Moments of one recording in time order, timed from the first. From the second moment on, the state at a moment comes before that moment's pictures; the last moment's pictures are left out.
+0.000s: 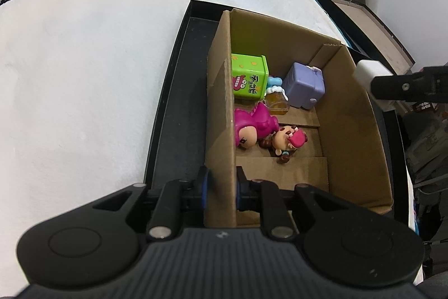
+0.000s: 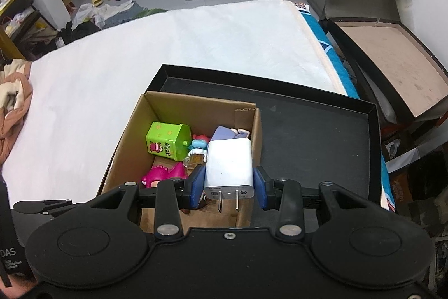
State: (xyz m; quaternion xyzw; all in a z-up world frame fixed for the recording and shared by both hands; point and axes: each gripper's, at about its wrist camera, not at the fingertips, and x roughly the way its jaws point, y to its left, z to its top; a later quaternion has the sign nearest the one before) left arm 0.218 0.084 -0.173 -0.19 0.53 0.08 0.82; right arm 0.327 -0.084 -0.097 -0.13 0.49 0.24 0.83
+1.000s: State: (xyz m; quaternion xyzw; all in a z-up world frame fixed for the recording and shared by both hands) left arm 0.220 0.079 -0.155 -0.18 0.53 0.08 0.83; right arm 0.318 -0.119 -0.086 -0.07 0.50 0.23 0.83
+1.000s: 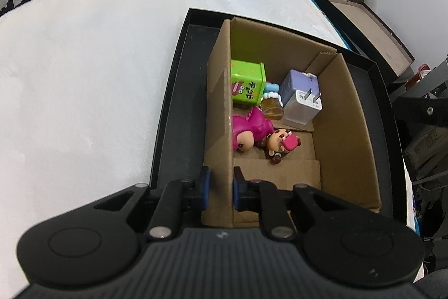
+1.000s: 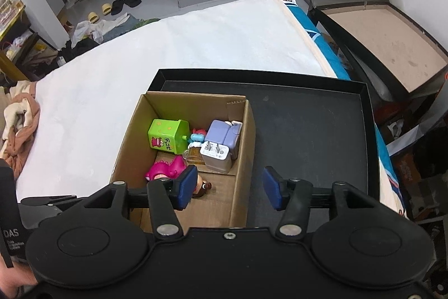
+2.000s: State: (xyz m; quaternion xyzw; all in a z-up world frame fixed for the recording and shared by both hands) left arm 0.163 0.031 -0.035 -0.14 0.45 0.07 0.88; right arm 0.255 -0.215 -0.036 0.02 0.44 0.22 0.87
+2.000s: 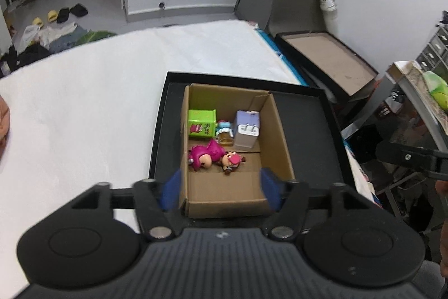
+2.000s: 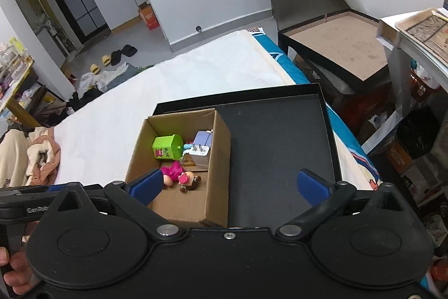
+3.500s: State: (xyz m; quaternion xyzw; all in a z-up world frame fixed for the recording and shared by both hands) left arm -0.009 -0.045 0.085 -0.08 0.32 0.07 0.94; right arm 0.070 -0.270 0.068 0.05 0.30 0.21 0.93
